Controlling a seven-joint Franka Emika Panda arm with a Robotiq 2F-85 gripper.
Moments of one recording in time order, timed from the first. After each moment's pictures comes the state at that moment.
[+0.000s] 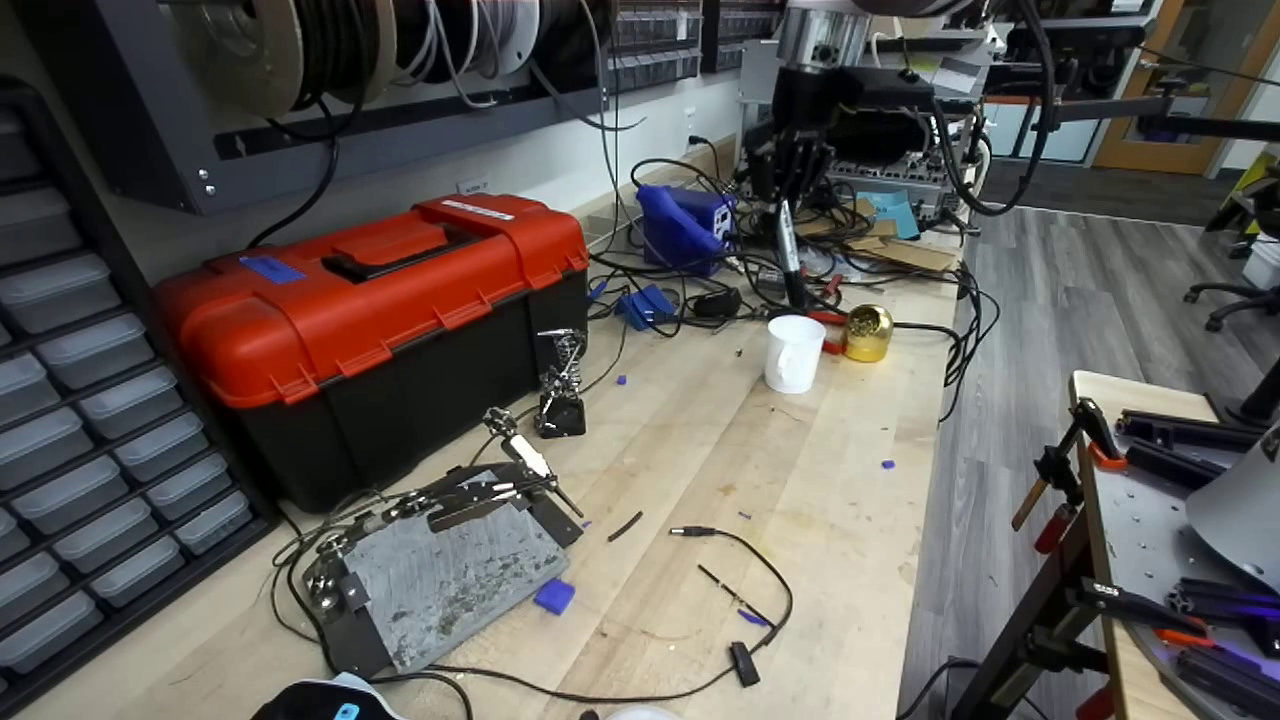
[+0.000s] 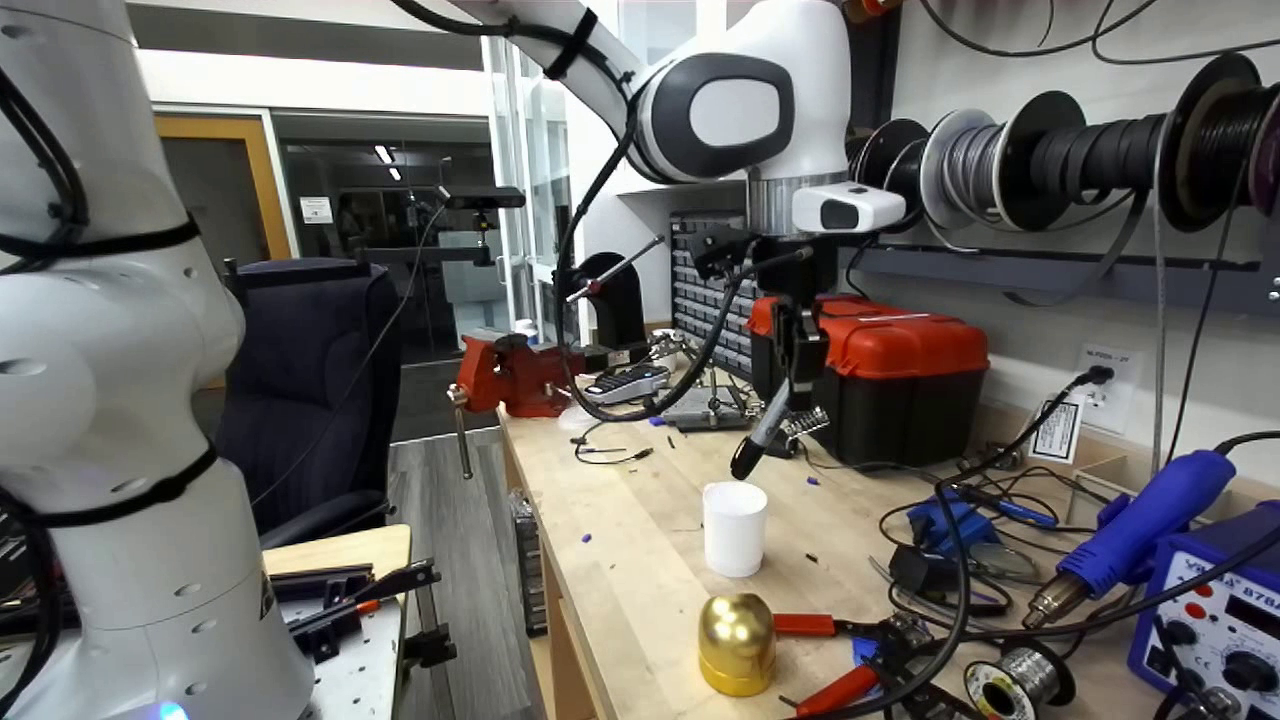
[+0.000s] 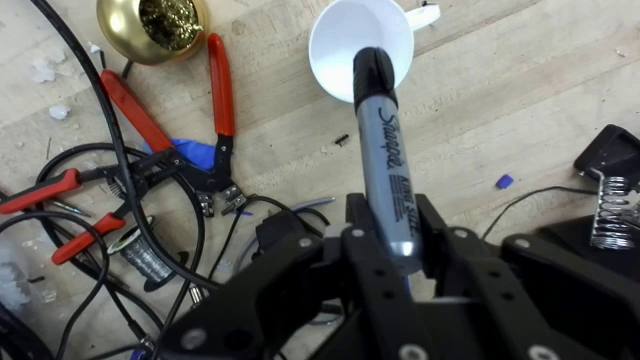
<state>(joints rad) -0.05 -0.01 -0.07 -2.20 0.08 2.31 0.24</state>
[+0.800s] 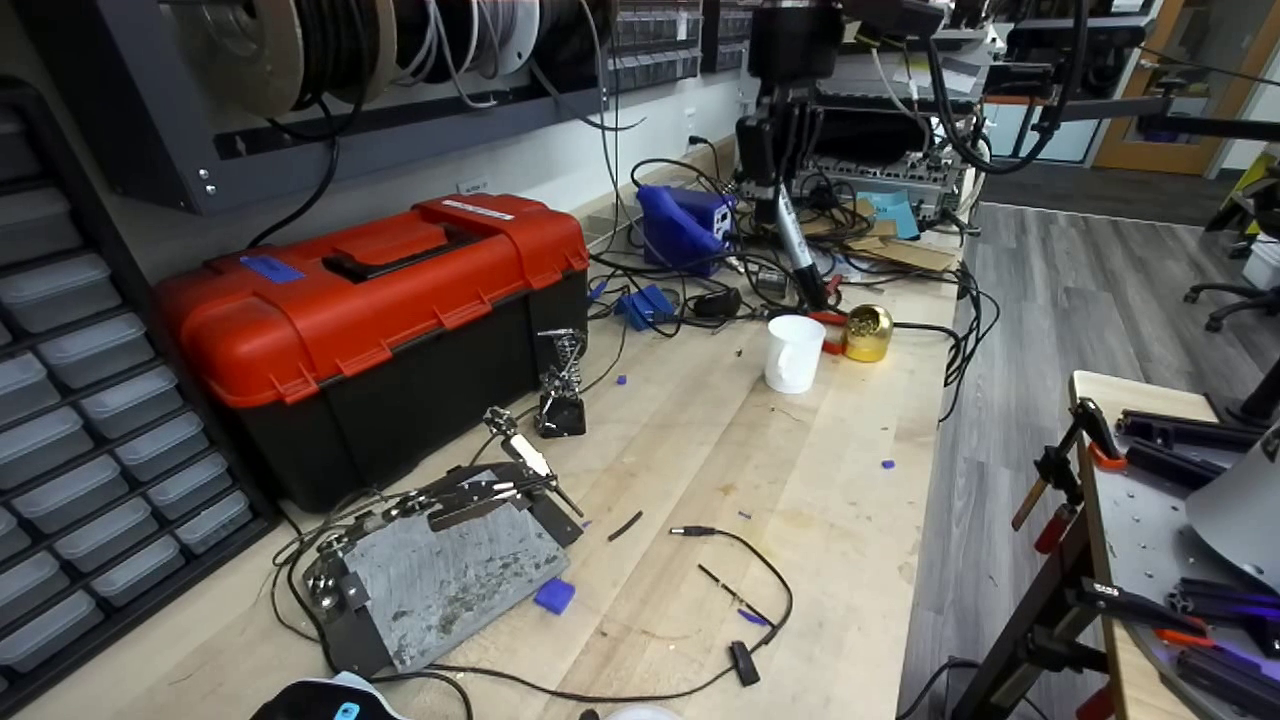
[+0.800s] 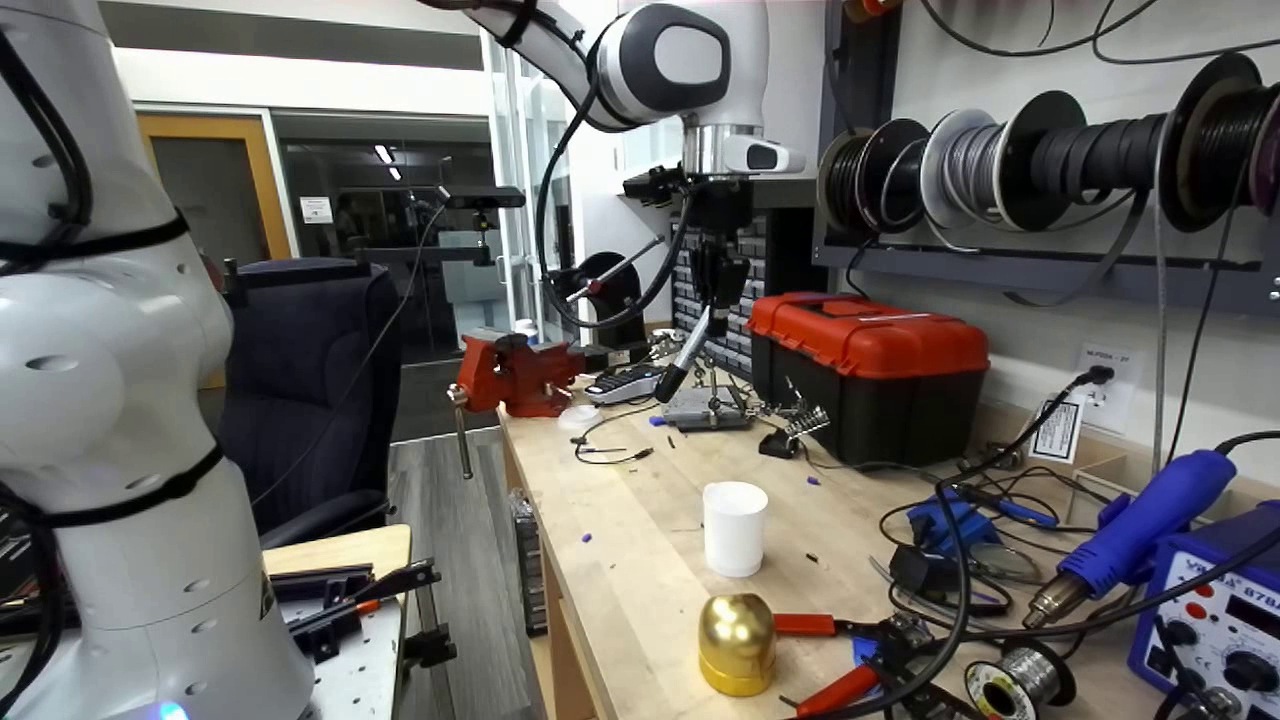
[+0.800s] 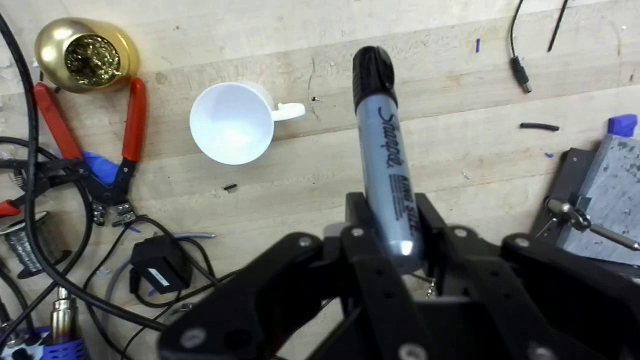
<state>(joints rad) 0.04 -0.07 0.07 -2.09 0.06 2.05 0.23</state>
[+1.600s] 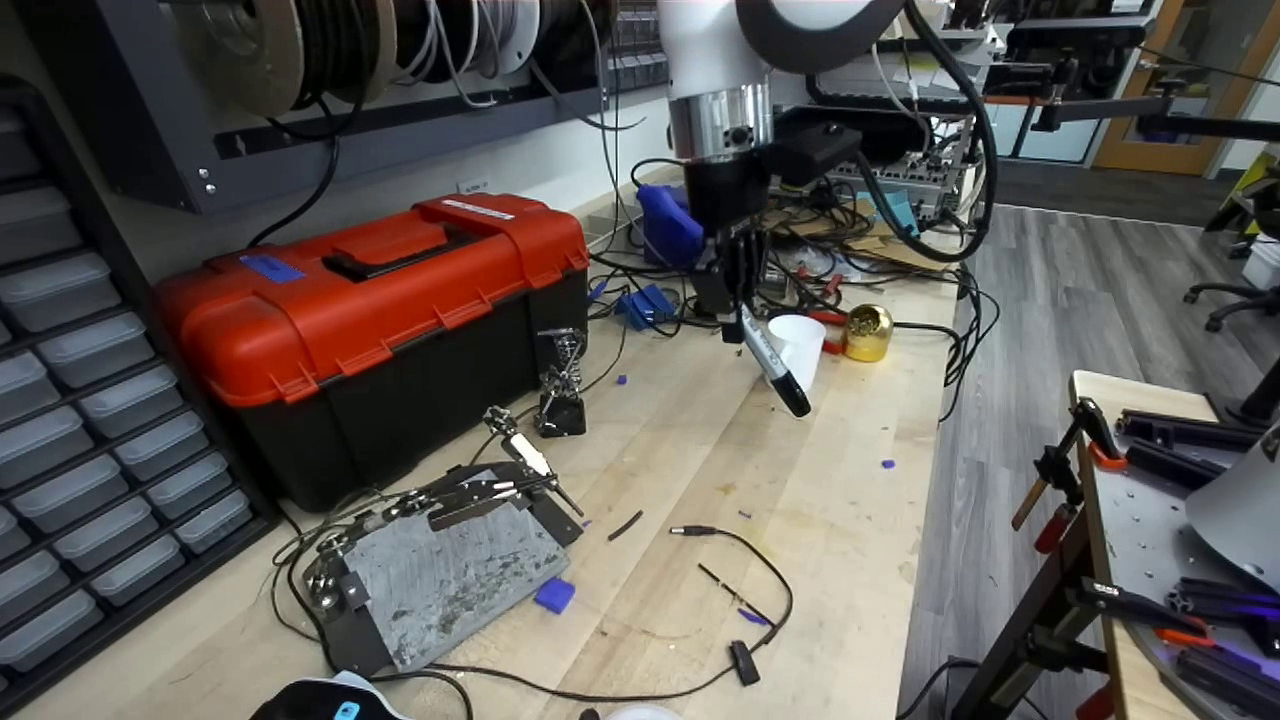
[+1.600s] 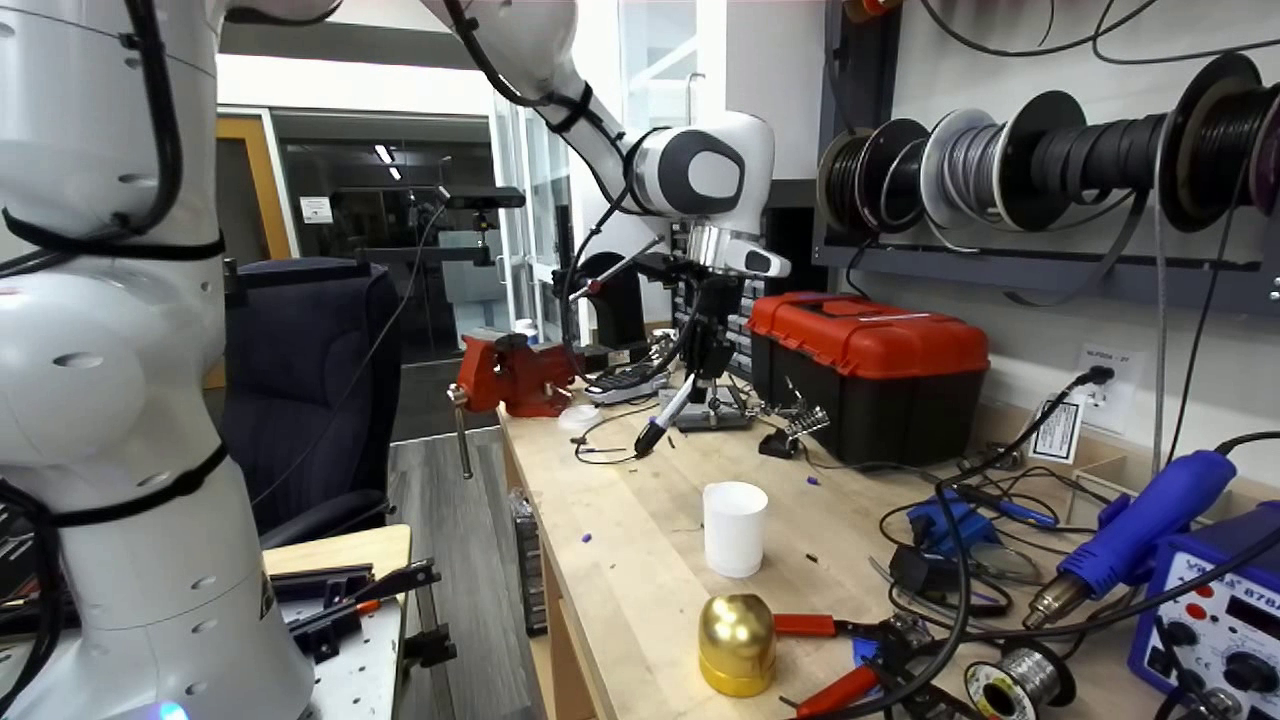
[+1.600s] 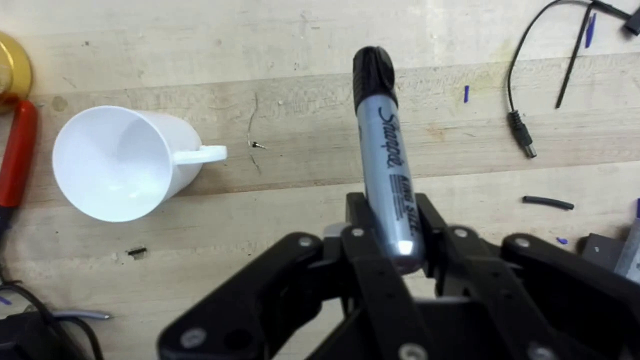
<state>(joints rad) 0.12 0.21 0.10 -1.99 0.06 2.05 0.26</state>
